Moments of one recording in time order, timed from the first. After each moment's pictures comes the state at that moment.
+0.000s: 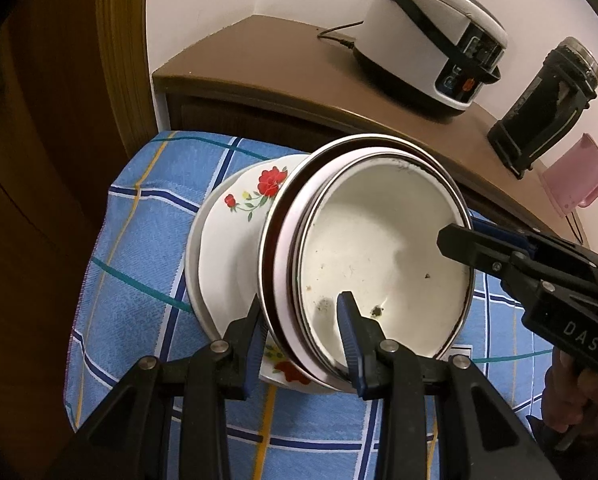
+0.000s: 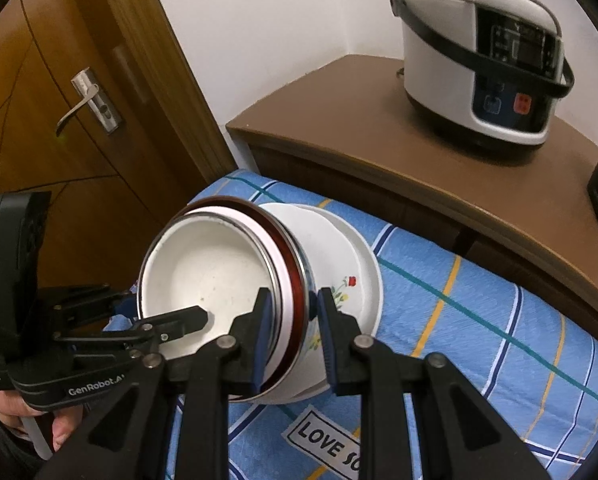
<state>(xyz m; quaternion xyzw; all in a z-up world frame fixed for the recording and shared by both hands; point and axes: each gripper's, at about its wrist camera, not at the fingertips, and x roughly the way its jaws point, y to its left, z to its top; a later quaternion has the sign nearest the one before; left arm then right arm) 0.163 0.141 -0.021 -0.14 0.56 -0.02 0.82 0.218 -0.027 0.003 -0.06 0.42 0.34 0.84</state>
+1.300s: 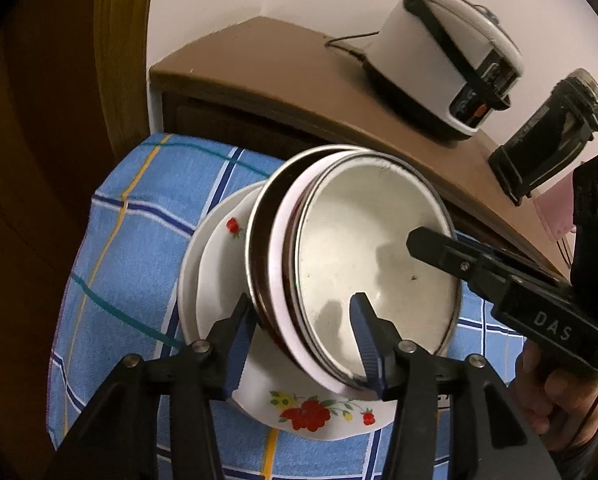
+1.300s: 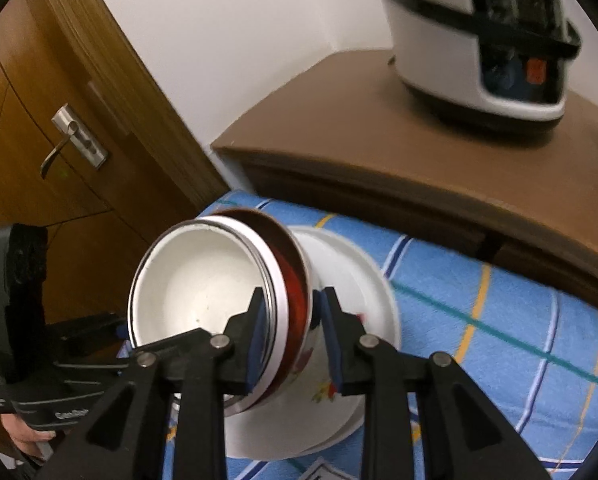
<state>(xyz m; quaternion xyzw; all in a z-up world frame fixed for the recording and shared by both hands) 0.184 0.158 -0.034 -0.19 0.55 -0.03 0.82 0.251 -0.014 -0.013 0.01 0.43 0.34 0.83</state>
